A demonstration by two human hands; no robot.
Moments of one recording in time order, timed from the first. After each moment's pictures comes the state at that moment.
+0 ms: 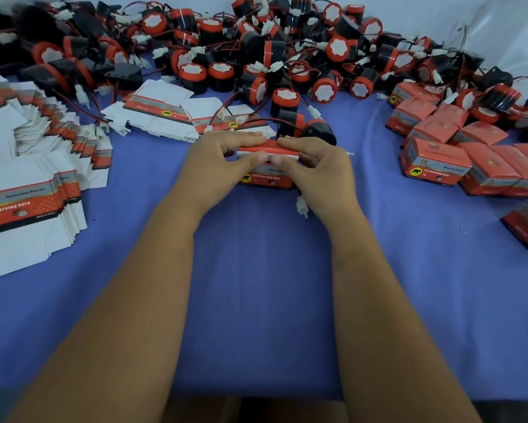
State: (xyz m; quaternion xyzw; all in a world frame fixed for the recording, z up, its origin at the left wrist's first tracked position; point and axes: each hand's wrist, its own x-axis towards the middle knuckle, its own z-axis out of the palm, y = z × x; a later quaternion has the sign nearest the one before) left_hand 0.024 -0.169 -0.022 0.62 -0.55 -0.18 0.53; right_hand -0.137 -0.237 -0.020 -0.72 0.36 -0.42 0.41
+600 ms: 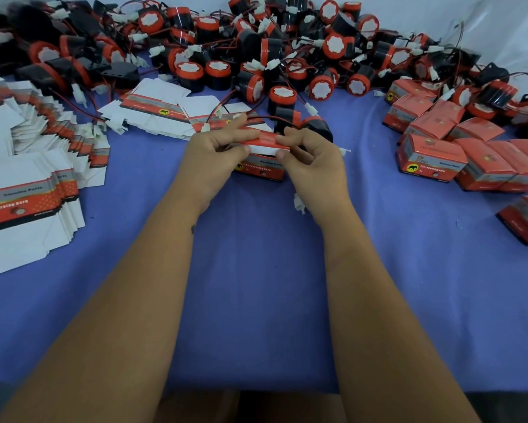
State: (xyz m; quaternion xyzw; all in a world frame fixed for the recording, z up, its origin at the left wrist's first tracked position) left_hand 0.024 -0.175 -0.027 0.56 -0.47 -0.29 0.61; right_hand -0.132 -0.229 -0.020 -0.68 0.35 -0.44 0.46
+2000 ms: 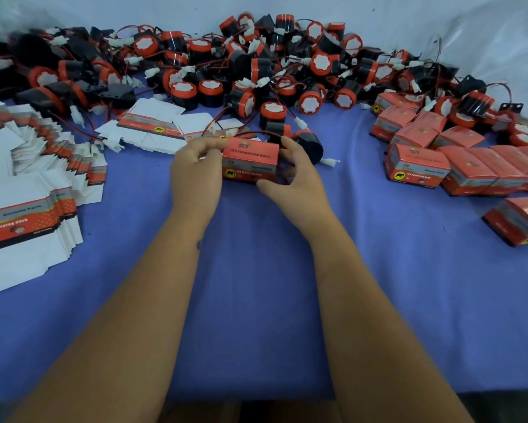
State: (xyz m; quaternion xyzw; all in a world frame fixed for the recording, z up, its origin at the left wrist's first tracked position) left_hand 0.013 -0.173 -0.023 0.66 -0.33 -0.20 0.65; right_hand -0.133 -0.225 -0.026 -0.73 0.39 -0.37 0.43
